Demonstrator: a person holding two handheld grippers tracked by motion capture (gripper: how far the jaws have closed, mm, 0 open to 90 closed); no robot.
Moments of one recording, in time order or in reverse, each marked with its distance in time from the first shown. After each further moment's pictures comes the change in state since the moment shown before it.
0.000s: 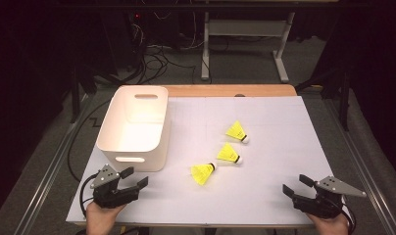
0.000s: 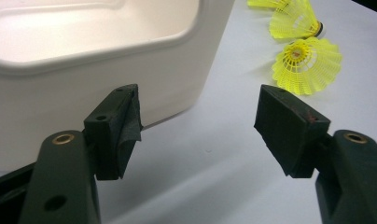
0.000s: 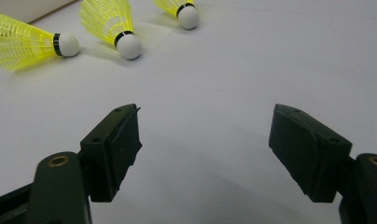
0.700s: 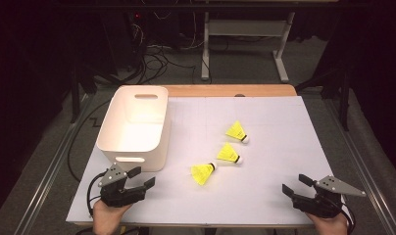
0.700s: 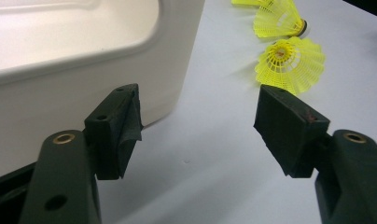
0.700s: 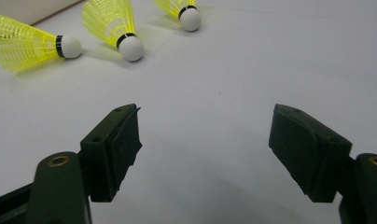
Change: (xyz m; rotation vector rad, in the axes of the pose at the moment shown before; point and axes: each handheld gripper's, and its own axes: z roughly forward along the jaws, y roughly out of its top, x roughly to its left) left arm -0.010 0.005 0.012 0.011 -0.042 0.020; right arm 0.000 0.001 0.001 -0.006 0.006 -0.003
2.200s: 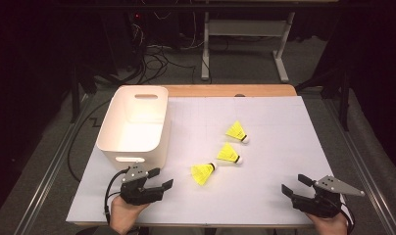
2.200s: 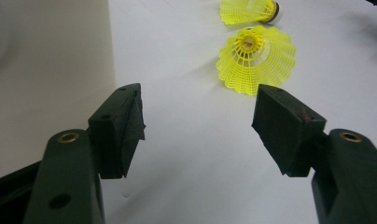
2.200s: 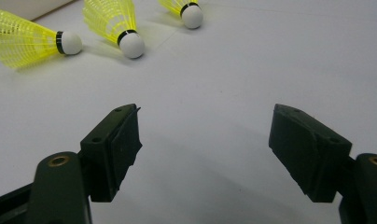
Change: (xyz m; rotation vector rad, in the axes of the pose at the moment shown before) left arm -0.026 0.011 0.036 0.068 -0.081 0.042; right arm 0.000 0.000 0.001 0.008 0.004 -0.011
